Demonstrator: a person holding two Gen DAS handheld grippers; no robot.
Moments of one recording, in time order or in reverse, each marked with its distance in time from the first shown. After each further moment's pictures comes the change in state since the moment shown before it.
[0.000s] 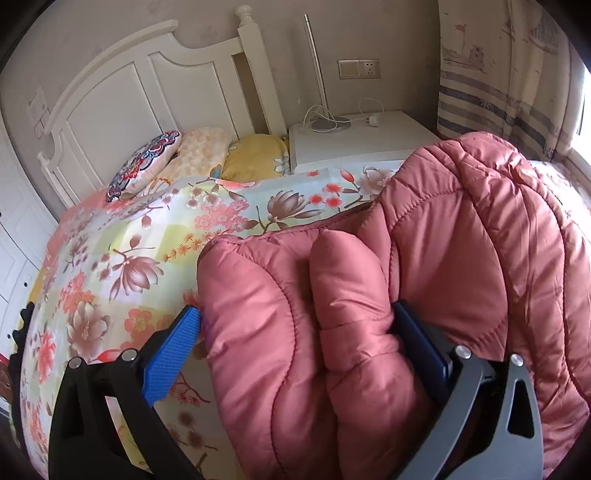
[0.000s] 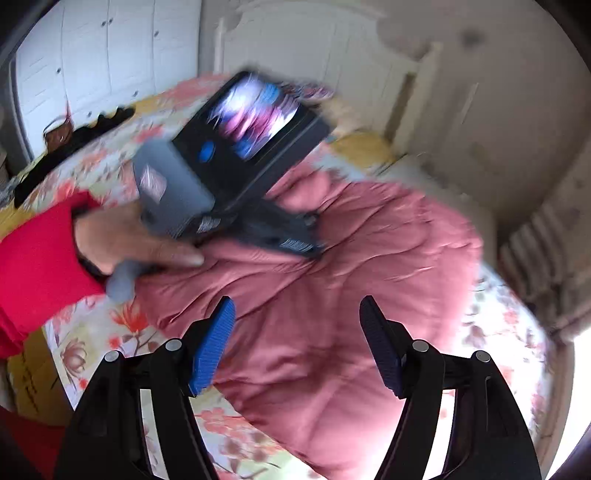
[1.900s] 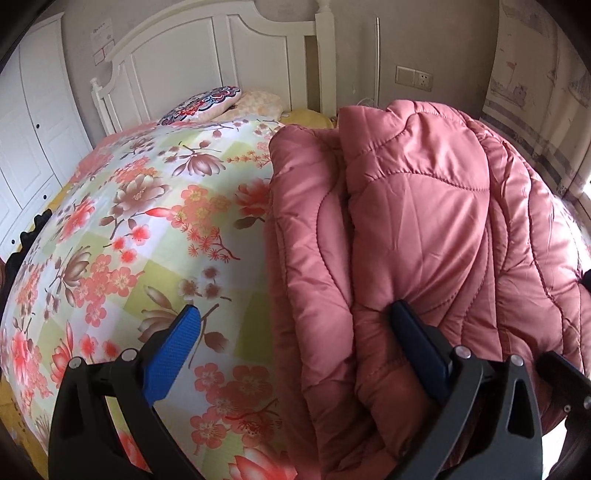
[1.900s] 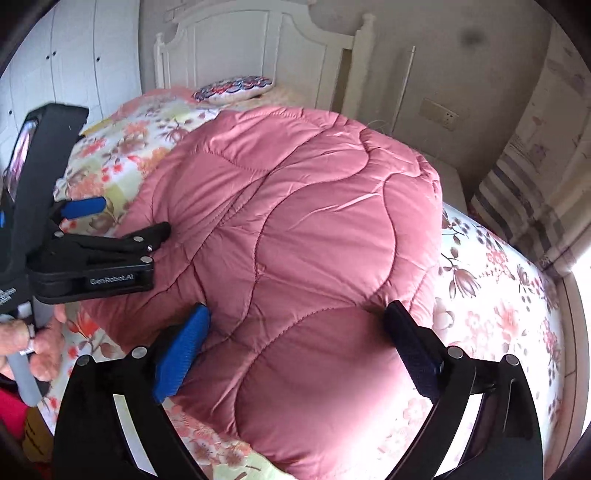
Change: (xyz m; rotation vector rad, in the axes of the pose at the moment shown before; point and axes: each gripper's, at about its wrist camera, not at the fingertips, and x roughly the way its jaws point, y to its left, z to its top) left arm -0.064 -0.001 -0.085 -0.263 0.045 0.068; right arm -0.012 -0.047 -0.050 0.206 -0.096 -0.122
